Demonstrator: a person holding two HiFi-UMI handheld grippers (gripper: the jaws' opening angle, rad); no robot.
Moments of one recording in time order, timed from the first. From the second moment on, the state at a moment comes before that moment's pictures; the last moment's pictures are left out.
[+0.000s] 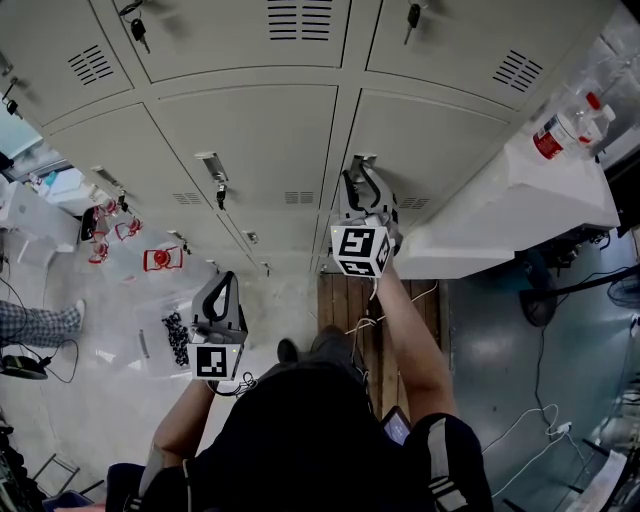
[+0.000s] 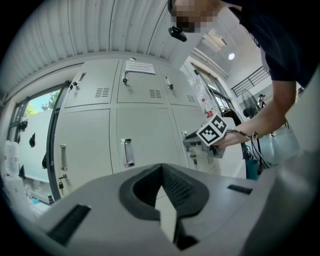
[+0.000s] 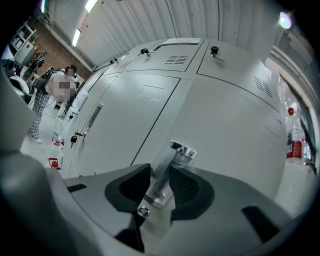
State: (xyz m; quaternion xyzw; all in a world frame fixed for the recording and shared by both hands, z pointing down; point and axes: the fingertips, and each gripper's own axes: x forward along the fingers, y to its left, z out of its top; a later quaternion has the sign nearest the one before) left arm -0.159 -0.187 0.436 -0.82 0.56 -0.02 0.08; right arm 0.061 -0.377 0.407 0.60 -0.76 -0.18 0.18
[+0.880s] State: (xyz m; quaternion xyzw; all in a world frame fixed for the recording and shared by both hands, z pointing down) left arm -0.171 -0.185 0.438 -0.82 0.57 -0.02 0.07; right arm 0.063 -0.387 0.409 0.62 -0.72 -0.21 0.22
